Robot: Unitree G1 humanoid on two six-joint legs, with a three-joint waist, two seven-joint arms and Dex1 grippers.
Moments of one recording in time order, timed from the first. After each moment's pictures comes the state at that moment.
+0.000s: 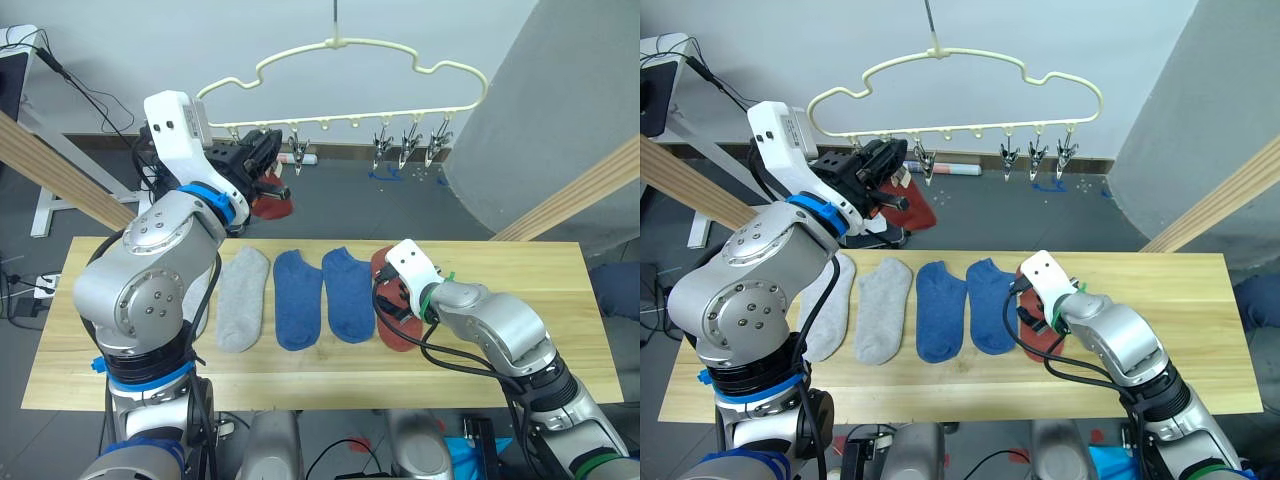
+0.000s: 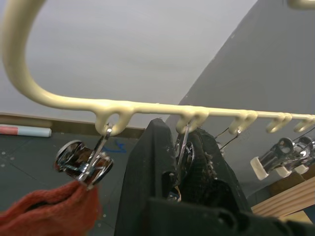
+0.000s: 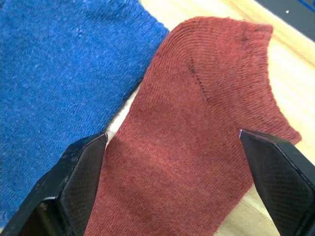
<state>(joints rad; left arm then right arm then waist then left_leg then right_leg) -0.68 0.35 0.24 -0.54 -0.64 1.04 -0.03 -0.50 -0.43 0.35 -0.37 0.30 1.29 0.13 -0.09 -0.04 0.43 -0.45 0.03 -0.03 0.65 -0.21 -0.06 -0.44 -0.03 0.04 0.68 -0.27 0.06</state>
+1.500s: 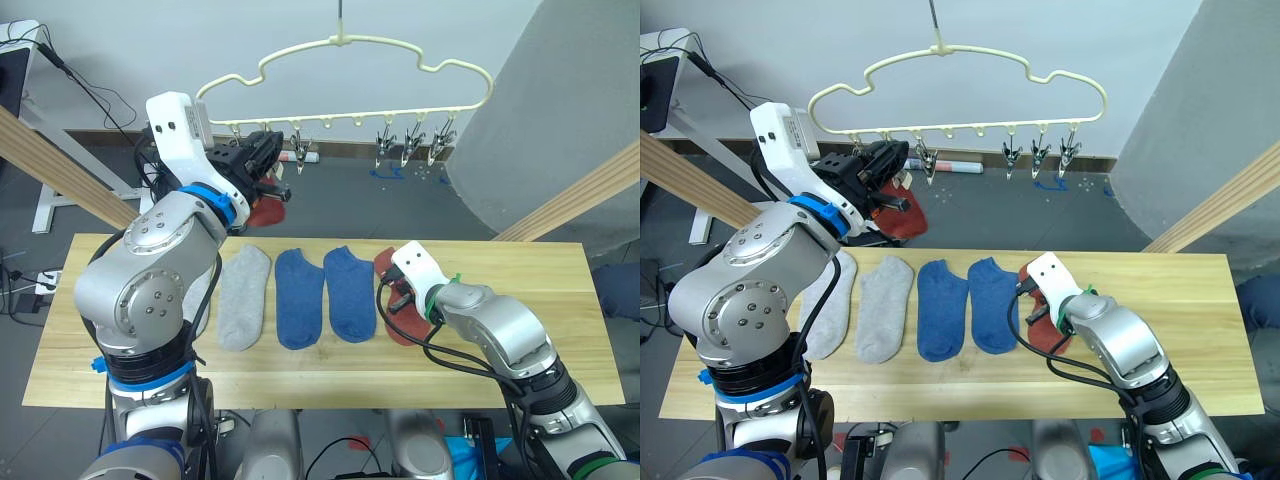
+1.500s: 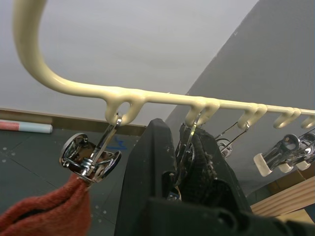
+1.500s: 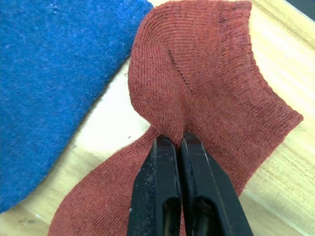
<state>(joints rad) -0.68 0.35 0.24 -0.54 -0.64 1.04 -0.04 -0.49 -0.41 0.31 -0.39 0.22 1.35 0.20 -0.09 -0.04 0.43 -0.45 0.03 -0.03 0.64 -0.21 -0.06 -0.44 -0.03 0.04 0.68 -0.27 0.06</state>
